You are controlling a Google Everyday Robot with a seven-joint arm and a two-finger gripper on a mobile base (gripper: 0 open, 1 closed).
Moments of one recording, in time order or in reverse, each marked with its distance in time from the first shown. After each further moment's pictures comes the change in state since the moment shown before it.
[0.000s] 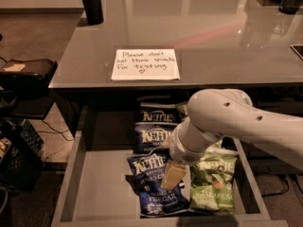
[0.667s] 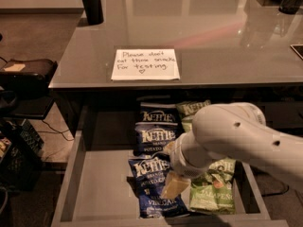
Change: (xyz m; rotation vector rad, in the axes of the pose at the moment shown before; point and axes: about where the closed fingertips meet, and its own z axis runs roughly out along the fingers) arm -0.002 0.026 -0.012 0.080 -0.010 -0.008
